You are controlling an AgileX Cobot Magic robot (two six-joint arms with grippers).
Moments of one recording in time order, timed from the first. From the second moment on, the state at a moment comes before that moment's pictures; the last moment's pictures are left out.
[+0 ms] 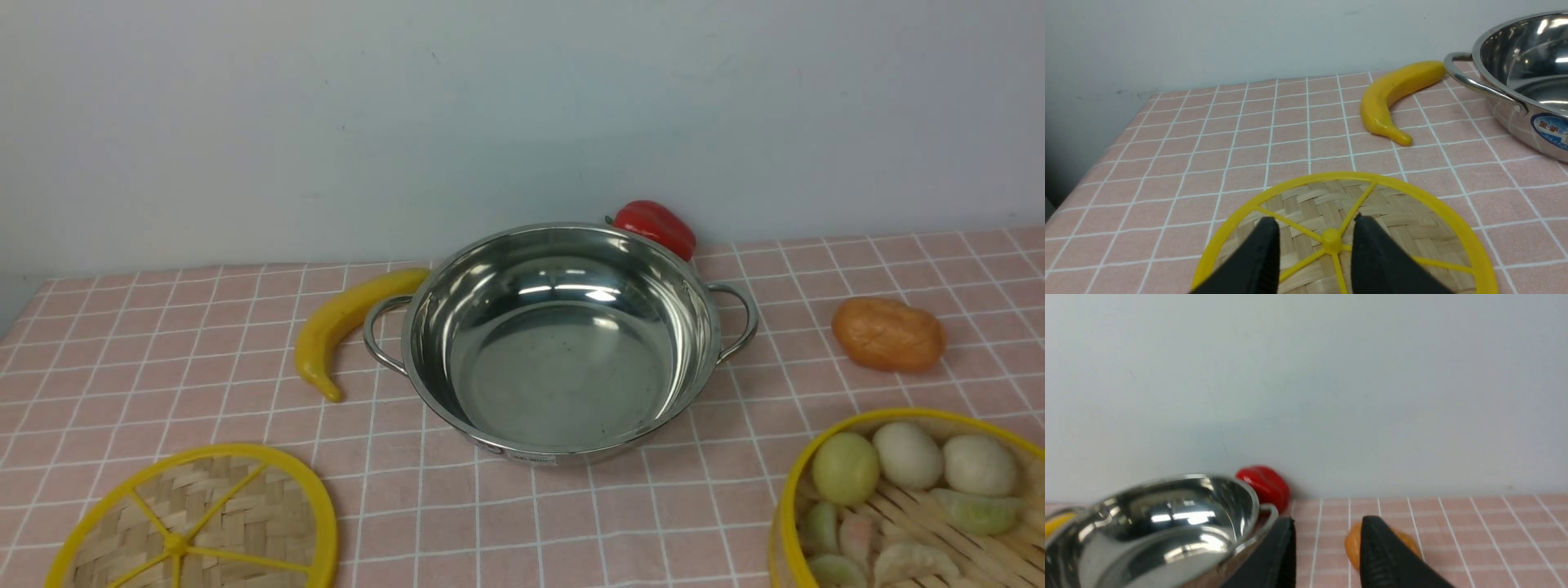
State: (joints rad) right arm 0.04 0.00 -0.20 0.43 0.37 -0.19; left arm 0.08 0.00 0.01 -0.02 0.34 0.12
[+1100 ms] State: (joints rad) right arm 0.04 0.30 -0.71 0.55 1.21 -0.47; left arm 0.08 0.00 0.01 -0.02 0.34 0.12
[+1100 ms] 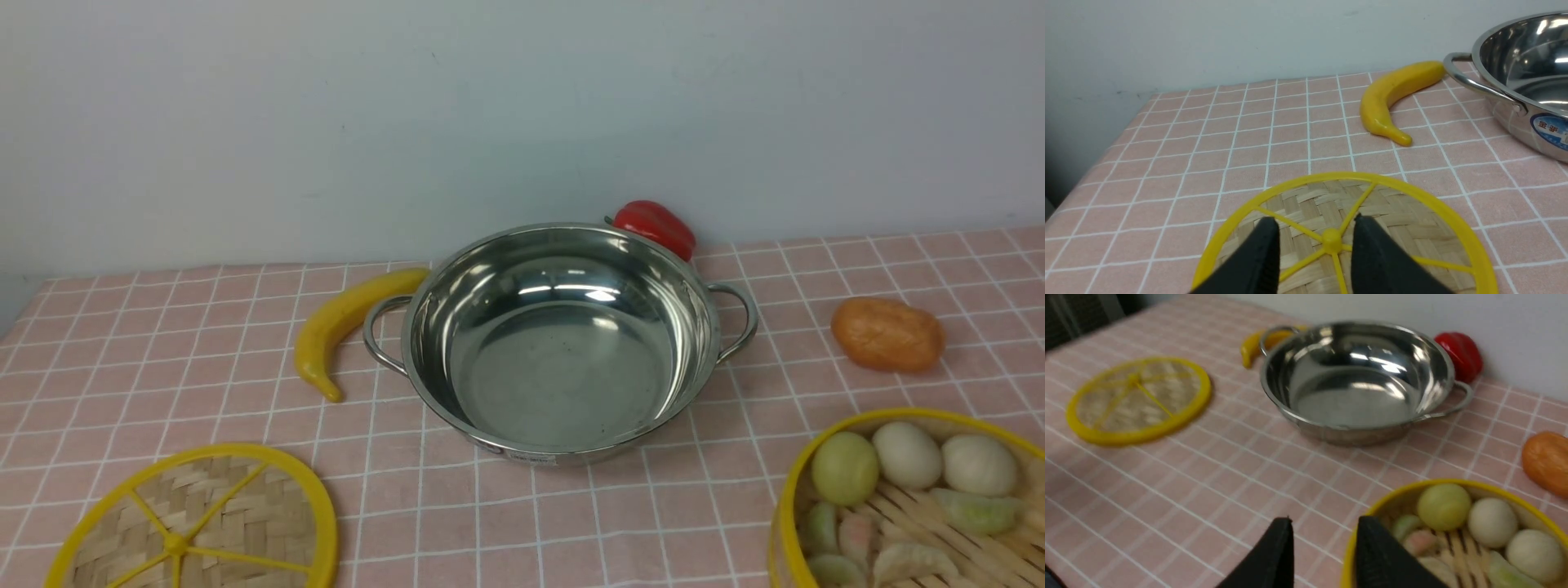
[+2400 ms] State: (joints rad) right arm 0.57 1.35 -0.73 0.13 0.96 -0.15; left arm 0.08 0.00 0.01 -0.02 0.34 0.12
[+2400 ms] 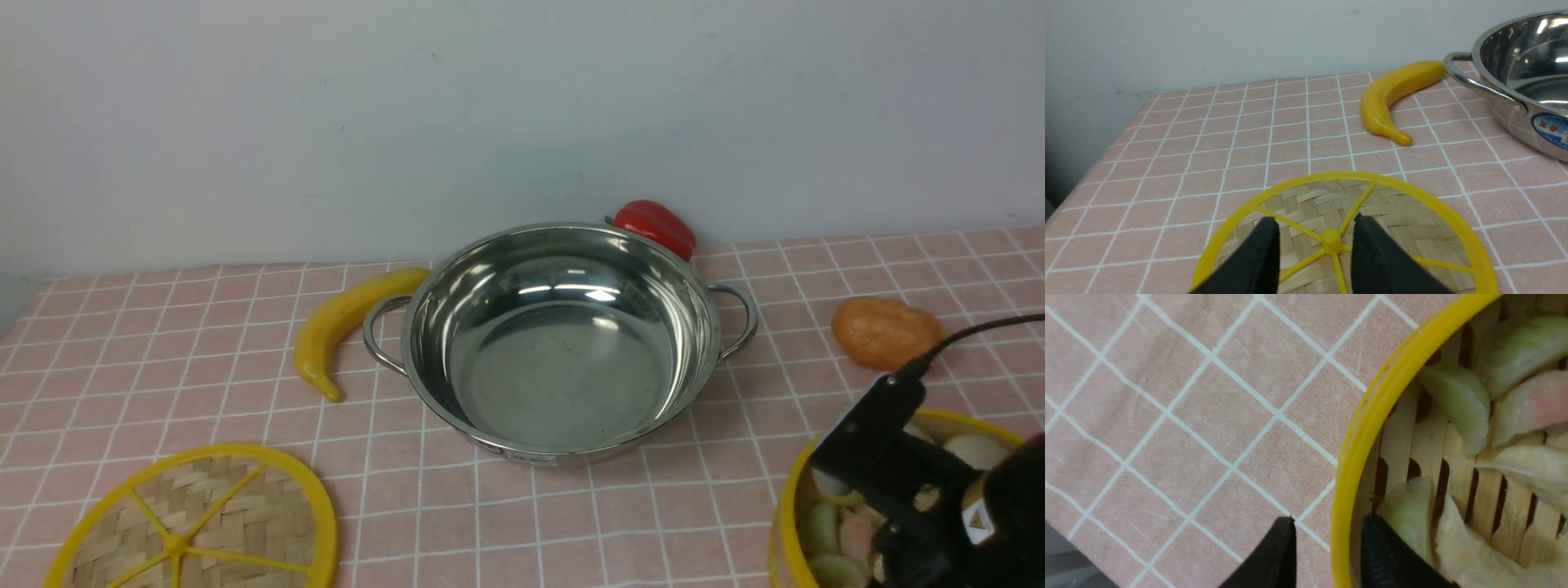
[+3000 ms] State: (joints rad) right arm 0.57 1.50 -0.73 0.10 0.90 -0.12; left arm 0.08 0.00 0.01 -0.02 0.34 0.12
